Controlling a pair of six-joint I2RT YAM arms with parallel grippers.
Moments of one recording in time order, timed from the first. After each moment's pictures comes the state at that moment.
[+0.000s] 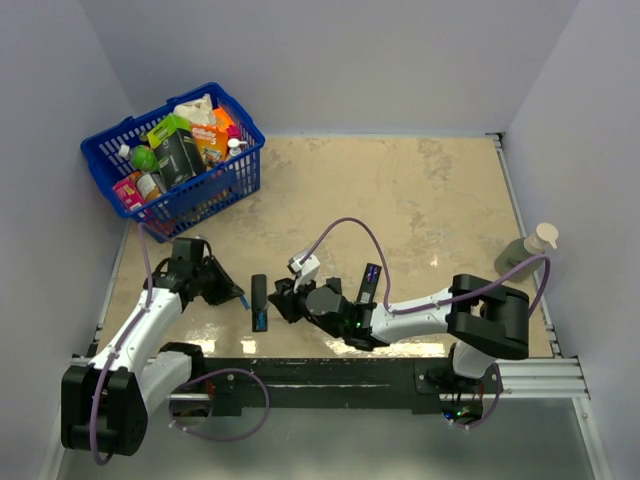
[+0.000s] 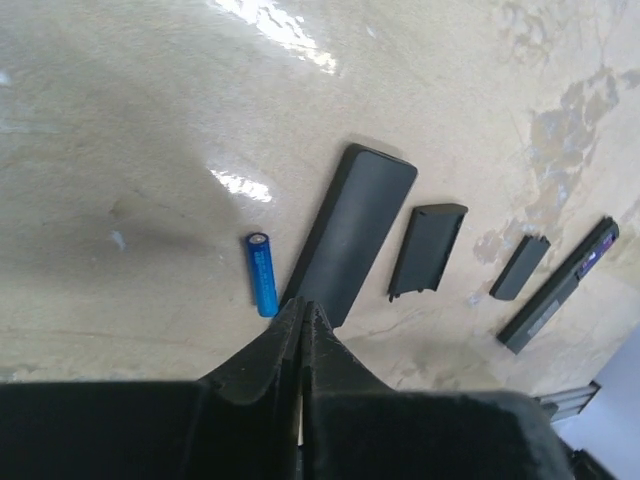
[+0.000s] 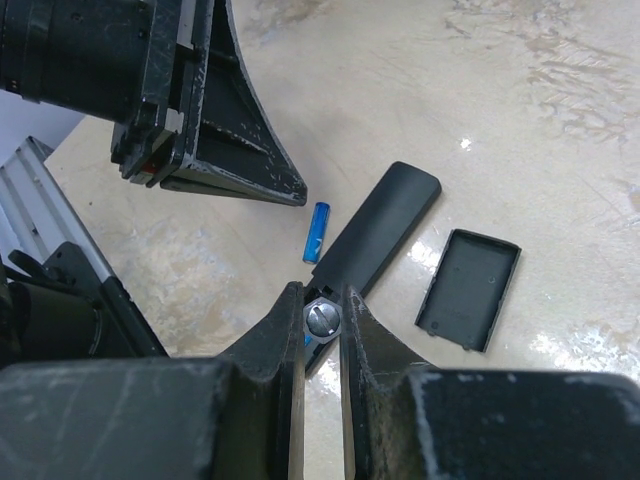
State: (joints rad) left arm -0.10 0.96 0.49 -0.57 0.24 -0.78; right arm 1.30 1.64 0.70 0.66 0.40 0.51
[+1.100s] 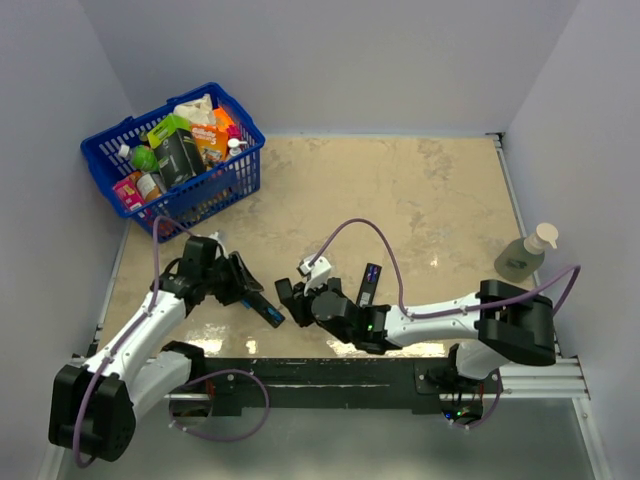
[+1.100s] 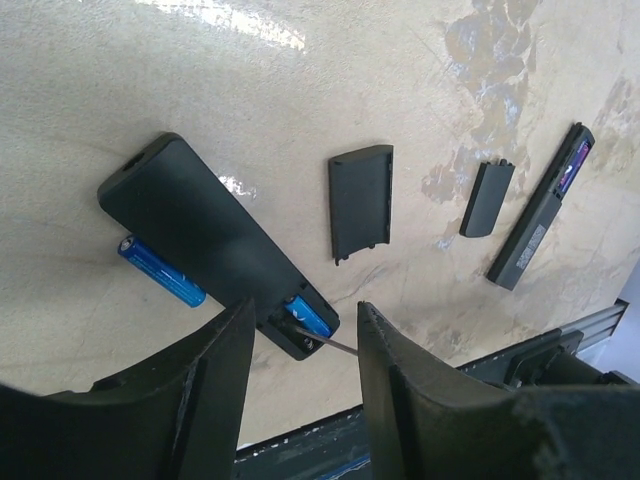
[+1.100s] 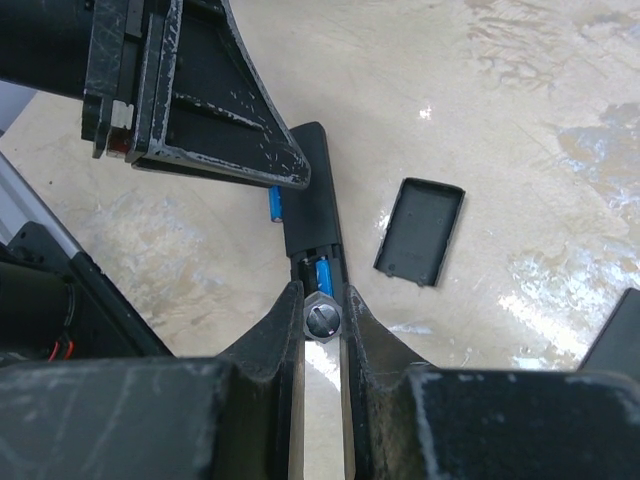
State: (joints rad) left arm -0.24 0.94 0.49 -0.49 0.30 -0.72; right arm 1.33 1.51 0.68 0.44 0.48 0.55
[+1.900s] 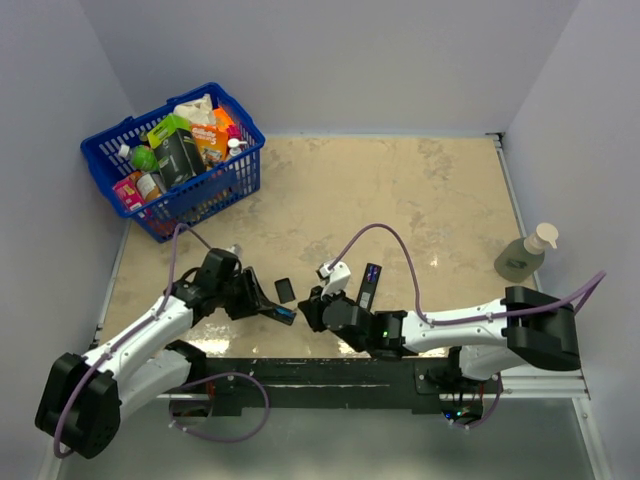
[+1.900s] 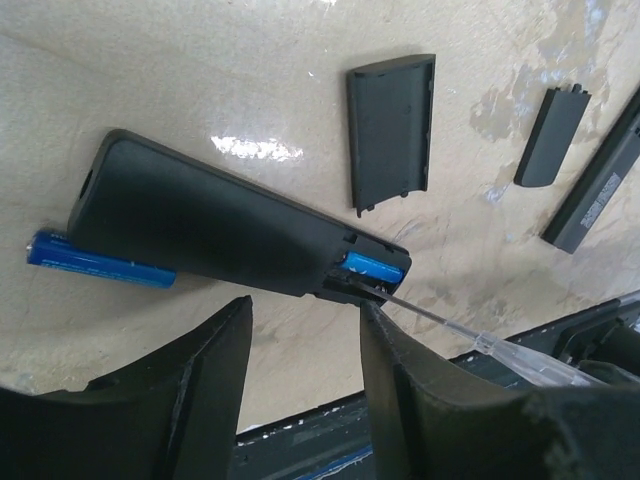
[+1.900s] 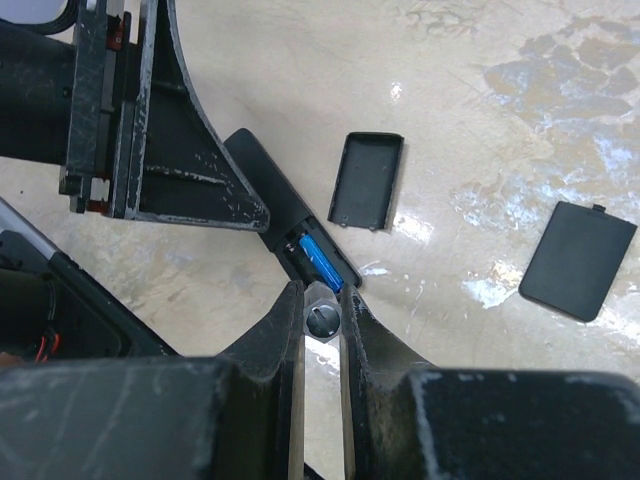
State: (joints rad) left arm -0.43 0.95 0.43 -0.48 0.22 -0.81; right arm 1.38 1.38 0.61 0.29 0.61 0.68
